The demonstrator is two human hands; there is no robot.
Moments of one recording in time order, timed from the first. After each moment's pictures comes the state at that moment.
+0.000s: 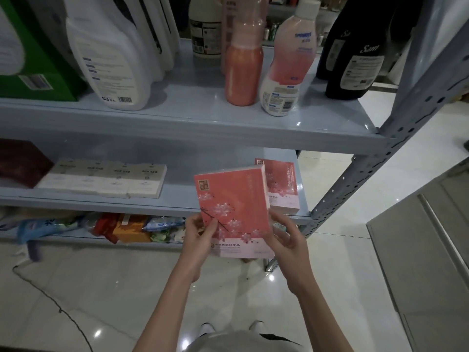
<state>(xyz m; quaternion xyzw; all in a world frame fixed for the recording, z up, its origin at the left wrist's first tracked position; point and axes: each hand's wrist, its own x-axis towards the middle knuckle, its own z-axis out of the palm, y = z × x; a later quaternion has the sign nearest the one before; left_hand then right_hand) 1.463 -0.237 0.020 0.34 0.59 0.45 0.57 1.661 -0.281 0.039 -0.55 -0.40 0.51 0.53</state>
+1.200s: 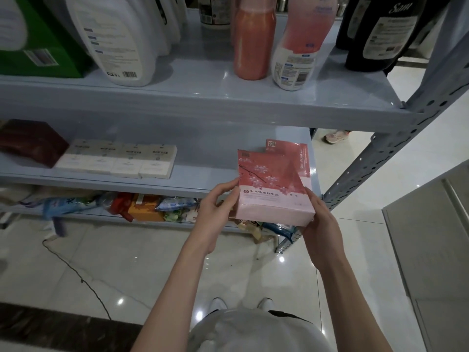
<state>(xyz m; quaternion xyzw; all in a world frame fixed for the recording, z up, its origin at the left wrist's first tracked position) 1.476 -0.234 0.055 0.39 0.53 0.45 0.60 1.694 -0.266 0.044 -0.52 -0.18 0.58 0.60</state>
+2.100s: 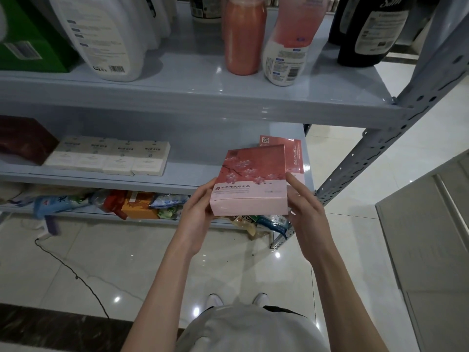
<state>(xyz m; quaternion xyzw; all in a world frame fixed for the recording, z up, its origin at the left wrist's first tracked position) 1.462 -0.239 0.048 0.30 0.51 0.48 0.64 1.685 -0.263 0.058 -0.55 -0.32 0.56 0.53</state>
